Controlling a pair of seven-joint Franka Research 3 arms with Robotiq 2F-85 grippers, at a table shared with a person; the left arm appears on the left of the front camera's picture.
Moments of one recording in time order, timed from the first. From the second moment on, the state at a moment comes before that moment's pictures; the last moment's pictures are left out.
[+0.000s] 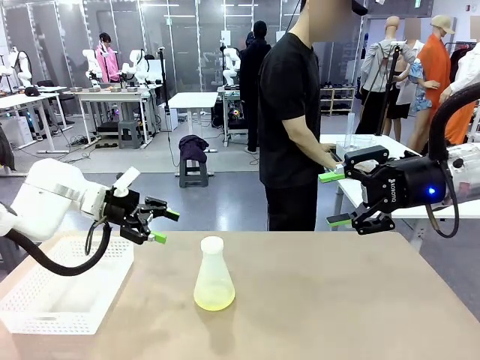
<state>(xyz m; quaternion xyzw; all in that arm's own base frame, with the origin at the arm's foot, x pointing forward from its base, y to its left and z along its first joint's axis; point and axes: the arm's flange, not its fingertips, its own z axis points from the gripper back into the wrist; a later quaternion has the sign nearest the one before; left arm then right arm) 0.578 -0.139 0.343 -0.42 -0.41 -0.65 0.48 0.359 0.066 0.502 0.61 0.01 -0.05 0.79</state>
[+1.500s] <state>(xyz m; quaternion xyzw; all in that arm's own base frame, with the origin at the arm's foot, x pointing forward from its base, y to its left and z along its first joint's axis) 0.566 -0.239 0.310 -0.48 -0.32 -0.69 0.44 0.360 0.066 0.502 0.61 0.01 -0.05 0.79</state>
